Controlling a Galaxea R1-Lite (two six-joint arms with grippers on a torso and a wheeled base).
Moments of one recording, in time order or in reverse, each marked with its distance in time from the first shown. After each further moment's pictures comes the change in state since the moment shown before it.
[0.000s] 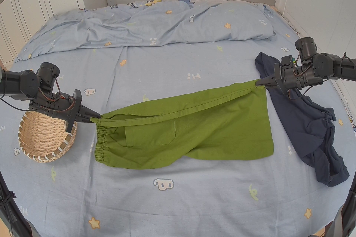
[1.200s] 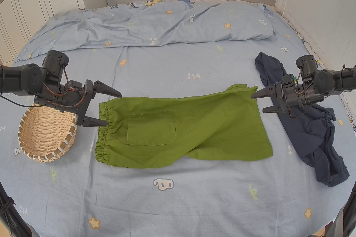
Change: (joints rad) left arm -0.125 -0.068 0.016 -0.082 0.000 0.041; right arm -0.007 -0.046 0.275 -0.119 0.029 0.014
